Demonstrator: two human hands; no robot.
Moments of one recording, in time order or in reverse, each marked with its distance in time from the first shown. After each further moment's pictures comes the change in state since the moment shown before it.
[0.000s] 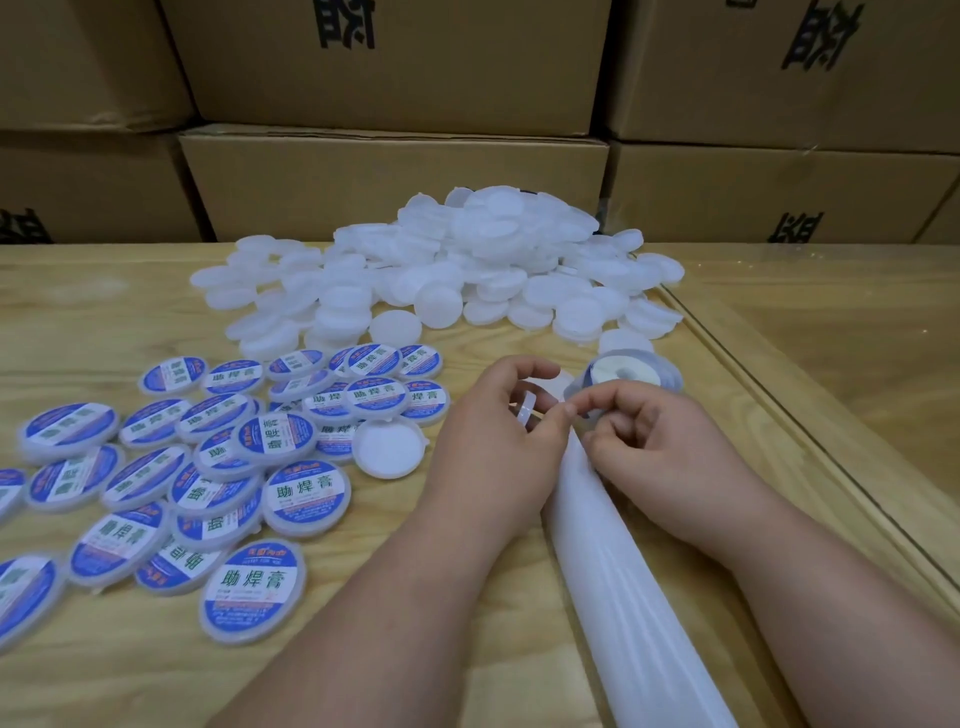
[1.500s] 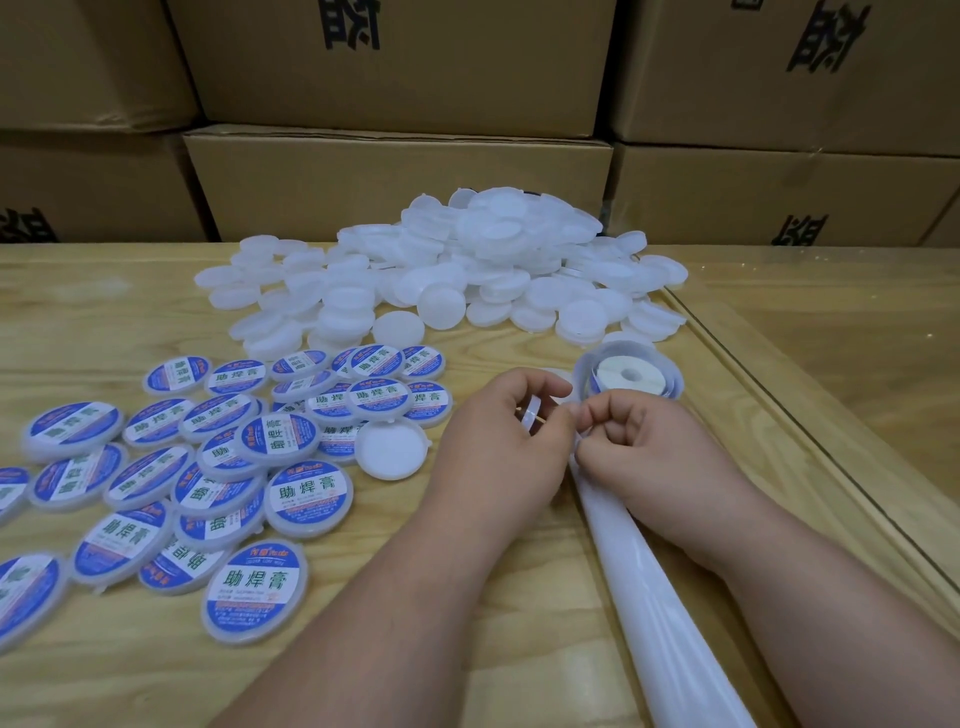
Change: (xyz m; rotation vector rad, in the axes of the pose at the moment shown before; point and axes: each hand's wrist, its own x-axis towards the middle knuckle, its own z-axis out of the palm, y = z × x) left_hand -0.001 0.001 0.001 0.005 -0.011 -0.037; right_hand 0.000 -0.010 0.009 0.014 0.026 0.116
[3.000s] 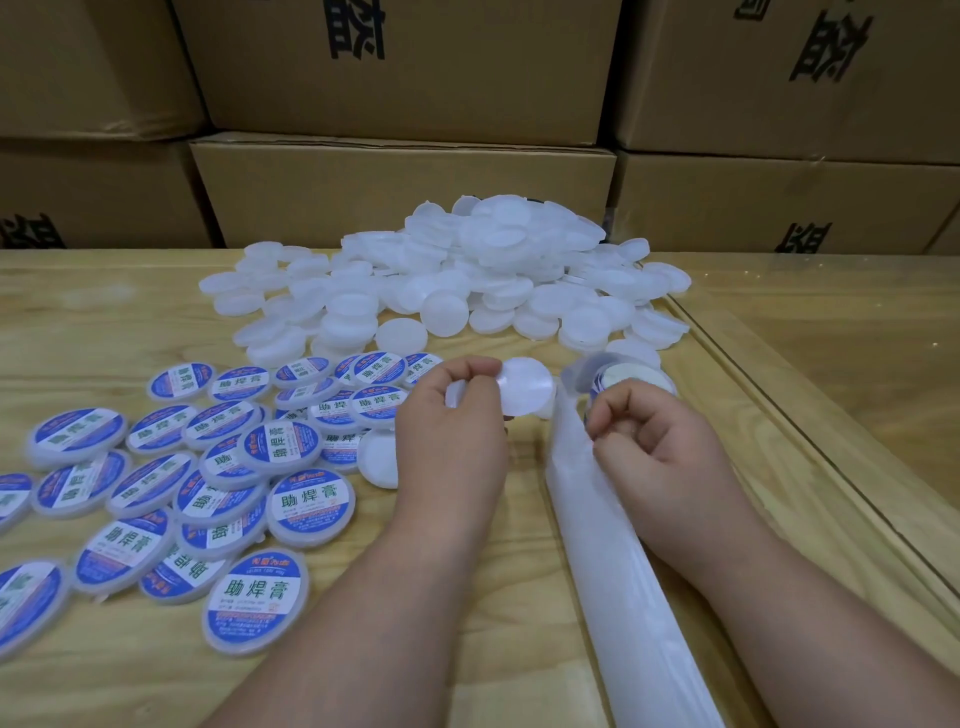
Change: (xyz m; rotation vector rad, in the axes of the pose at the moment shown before) left_hand 0.009 0.002 -0.010 -0.464 0.354 -0.190; right_hand -0.002 0.002 0.010 0.126 0.170 -0.226
